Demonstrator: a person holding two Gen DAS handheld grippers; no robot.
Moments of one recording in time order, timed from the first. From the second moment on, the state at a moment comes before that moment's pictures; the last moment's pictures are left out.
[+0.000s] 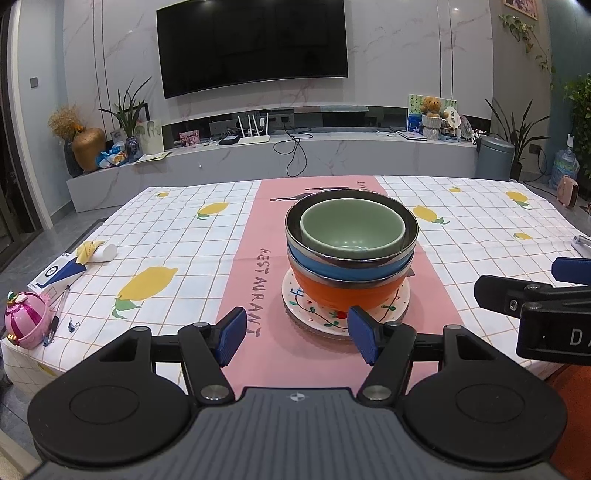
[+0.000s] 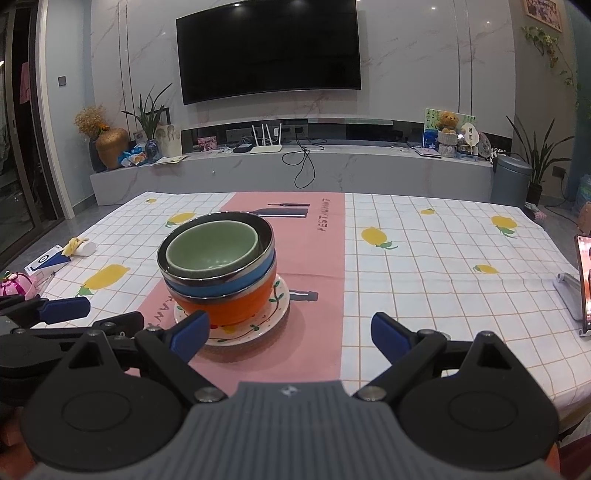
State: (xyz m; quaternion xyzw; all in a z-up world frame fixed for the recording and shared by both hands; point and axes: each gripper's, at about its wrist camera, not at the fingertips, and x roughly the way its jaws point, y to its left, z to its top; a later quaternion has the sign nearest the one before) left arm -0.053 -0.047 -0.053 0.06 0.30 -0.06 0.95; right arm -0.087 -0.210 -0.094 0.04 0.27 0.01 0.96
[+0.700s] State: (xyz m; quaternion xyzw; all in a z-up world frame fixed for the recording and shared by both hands) left arm -0.052 -0.046 -0.054 0.06 0.30 -0.07 0.95; right arm -0.084 -0.211 -0.097 0.04 0.28 0.01 0.96
